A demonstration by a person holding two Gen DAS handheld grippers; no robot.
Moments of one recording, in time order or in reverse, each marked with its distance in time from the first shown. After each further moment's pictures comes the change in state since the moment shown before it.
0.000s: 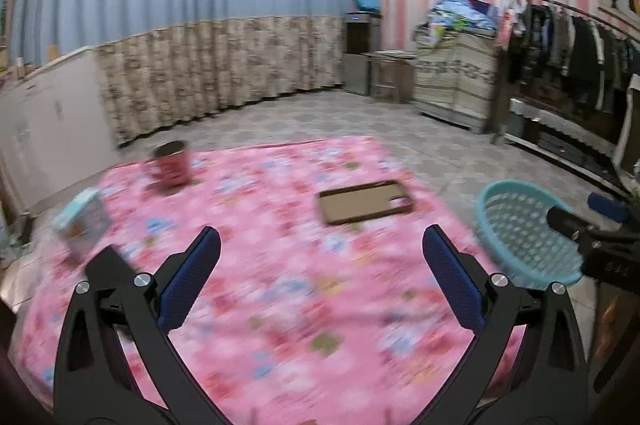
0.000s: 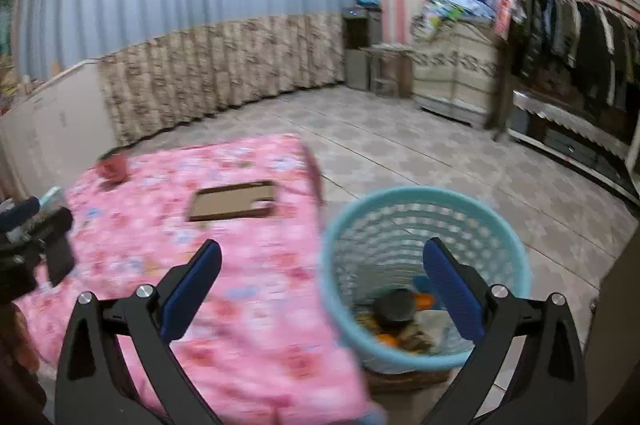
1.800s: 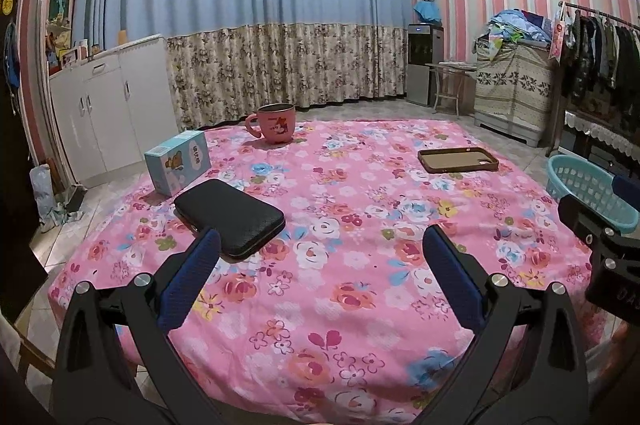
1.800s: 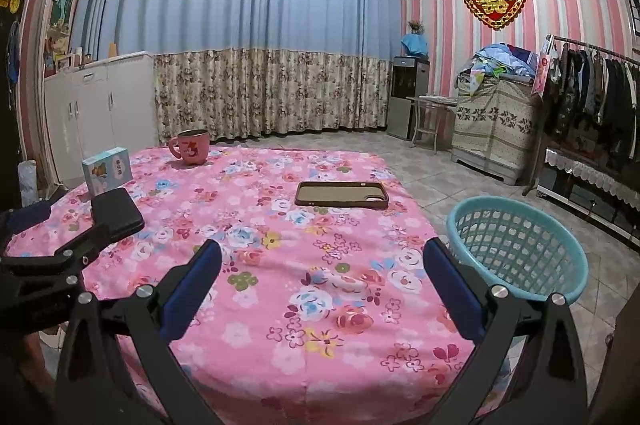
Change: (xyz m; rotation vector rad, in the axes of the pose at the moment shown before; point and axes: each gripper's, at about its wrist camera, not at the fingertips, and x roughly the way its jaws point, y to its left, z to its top) left arm -0.043 0.076 -0.089 -0.071 -0.048 0.193; right arm -0.031 0.121 -0.082 -0.137 -0.154 0.056
